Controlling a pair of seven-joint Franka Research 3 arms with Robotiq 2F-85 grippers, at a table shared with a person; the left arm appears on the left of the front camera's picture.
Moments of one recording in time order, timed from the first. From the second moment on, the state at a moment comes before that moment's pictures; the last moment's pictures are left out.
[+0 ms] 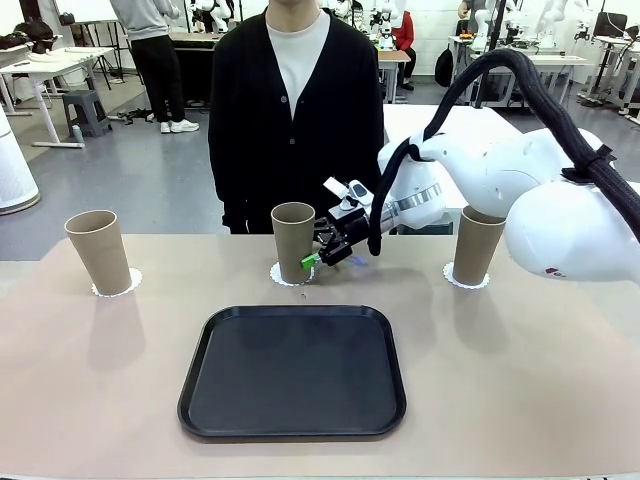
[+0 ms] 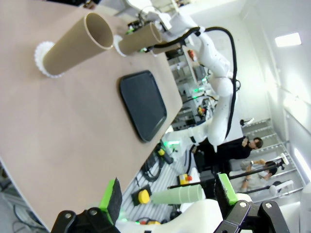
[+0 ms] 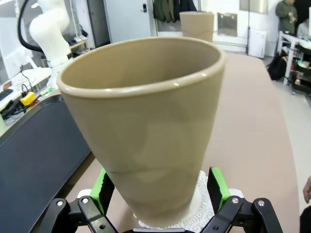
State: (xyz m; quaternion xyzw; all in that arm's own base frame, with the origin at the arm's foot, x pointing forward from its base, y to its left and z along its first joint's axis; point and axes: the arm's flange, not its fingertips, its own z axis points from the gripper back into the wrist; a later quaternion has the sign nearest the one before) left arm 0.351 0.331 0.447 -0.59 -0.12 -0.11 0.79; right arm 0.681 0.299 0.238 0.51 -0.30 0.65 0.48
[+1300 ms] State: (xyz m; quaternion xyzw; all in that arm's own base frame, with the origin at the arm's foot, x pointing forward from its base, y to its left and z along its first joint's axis) left arm 0.351 0.331 0.447 -0.59 -0.12 -0.11 0.79; right arm 0.659 0.220 0.362 0.31 -0.24 0.63 0.67
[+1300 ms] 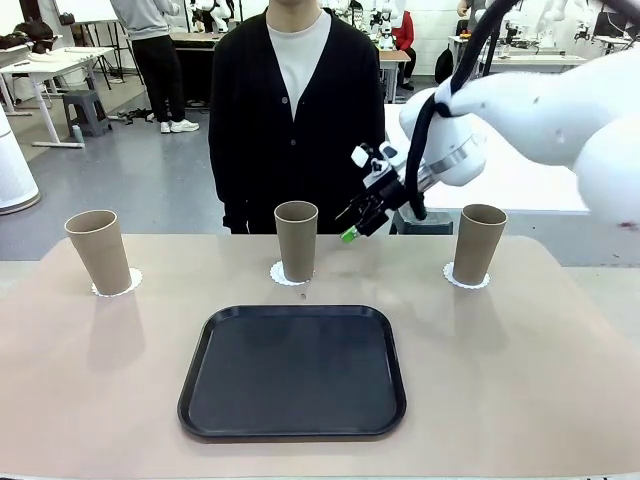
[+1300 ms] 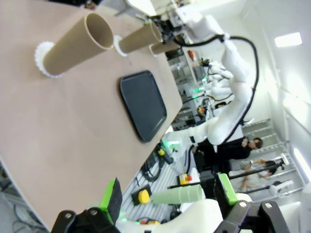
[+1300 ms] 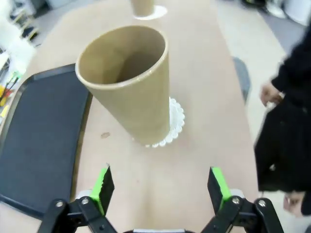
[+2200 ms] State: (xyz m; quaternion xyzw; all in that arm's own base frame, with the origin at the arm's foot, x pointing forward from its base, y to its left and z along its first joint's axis) left arm 0.351 0.330 0.446 -0.59 -0.12 -0.11 0.79; right arm 0.431 0.228 0.557 0.02 0.00 0.34 0.94
